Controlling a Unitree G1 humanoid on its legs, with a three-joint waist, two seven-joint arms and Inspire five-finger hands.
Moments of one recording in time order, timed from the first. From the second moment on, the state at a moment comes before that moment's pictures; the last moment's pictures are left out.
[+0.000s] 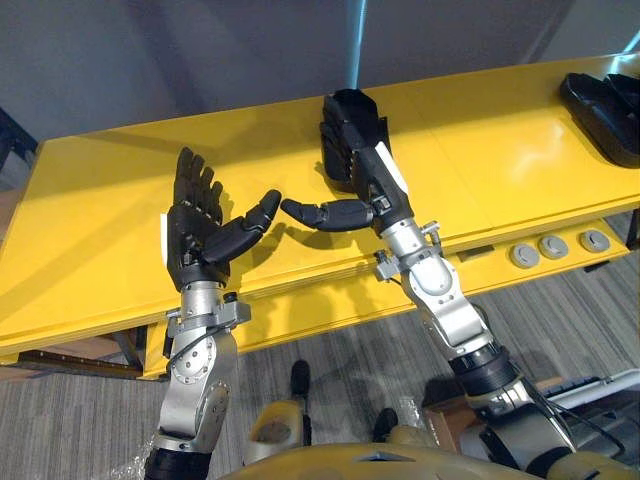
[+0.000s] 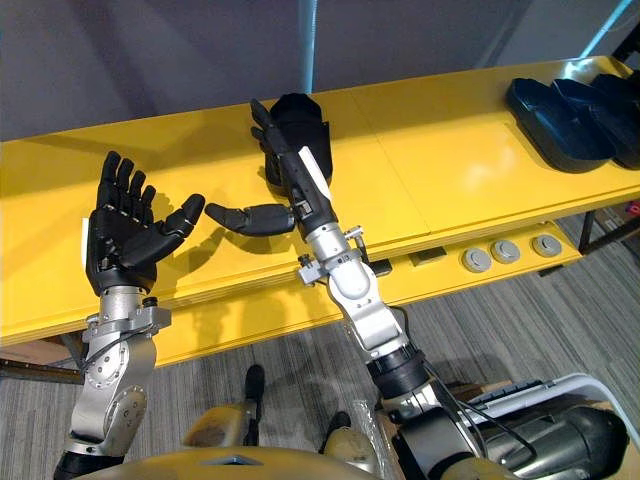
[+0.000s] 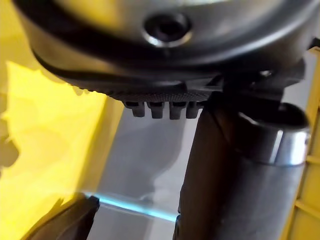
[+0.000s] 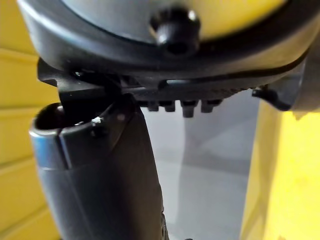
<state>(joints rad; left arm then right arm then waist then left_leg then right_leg) 0.16 0.15 -0.09 -0.35 -0.38 -0.22 0.32 -0.39 -0.20 0.35 0.01 0.11 -0.20 0.01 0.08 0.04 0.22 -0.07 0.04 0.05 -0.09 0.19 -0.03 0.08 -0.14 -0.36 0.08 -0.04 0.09</state>
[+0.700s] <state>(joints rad) 0.21 0.11 -0.04 -0.37 -0.39 -0.24 0.33 -0.48 -0.06 0.44 0.35 0.21 -0.07 -0.17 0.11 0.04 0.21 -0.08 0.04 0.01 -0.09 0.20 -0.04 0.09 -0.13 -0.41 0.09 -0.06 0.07</state>
